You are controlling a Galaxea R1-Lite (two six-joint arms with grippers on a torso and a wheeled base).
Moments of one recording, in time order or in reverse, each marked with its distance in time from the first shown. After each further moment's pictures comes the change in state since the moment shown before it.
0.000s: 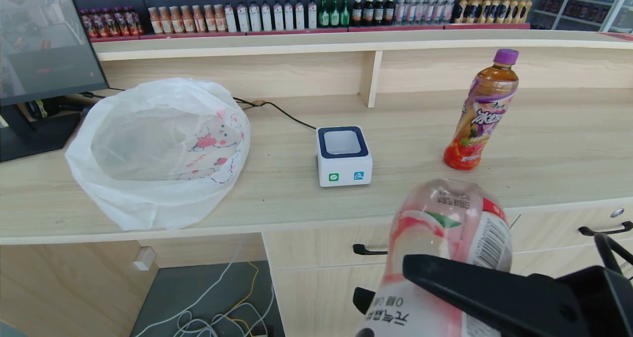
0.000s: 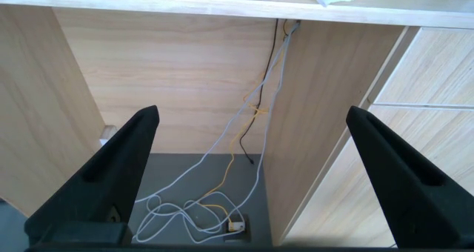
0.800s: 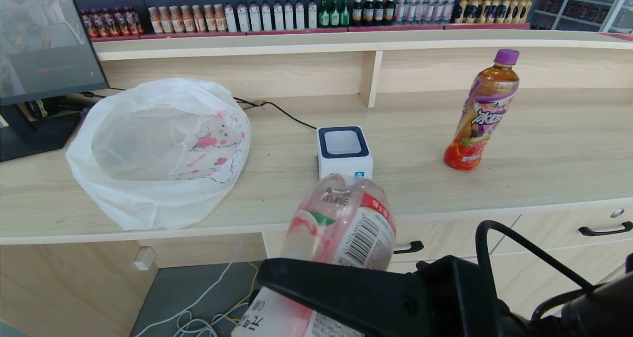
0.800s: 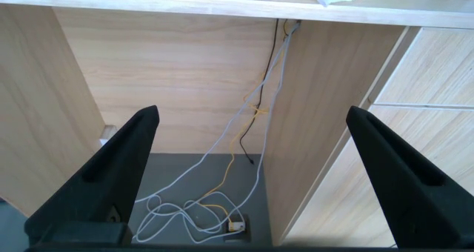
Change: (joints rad) left arm 0.000 0.000 0.000 0.000 0.000 0.000; right arm 0.036 0.190 -0.195 0.001 0.063 0.006
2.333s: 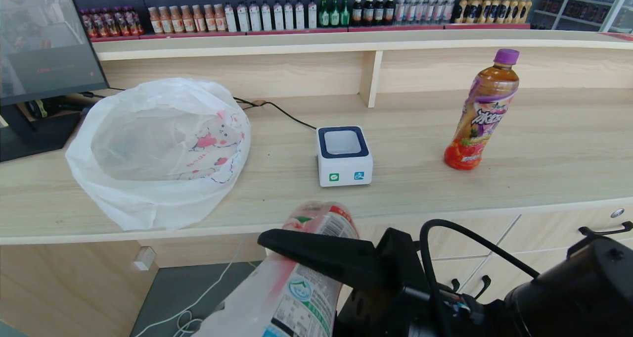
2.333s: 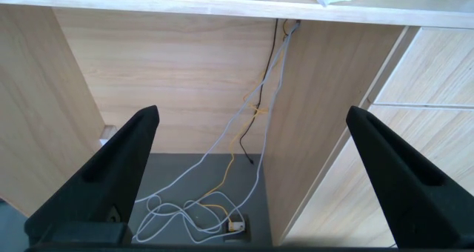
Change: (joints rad) left arm 0.000 0.000 0.000 0.000 0.000 0.000; right arm -0.045 0.076 -0.029 0.001 -0.003 0.422
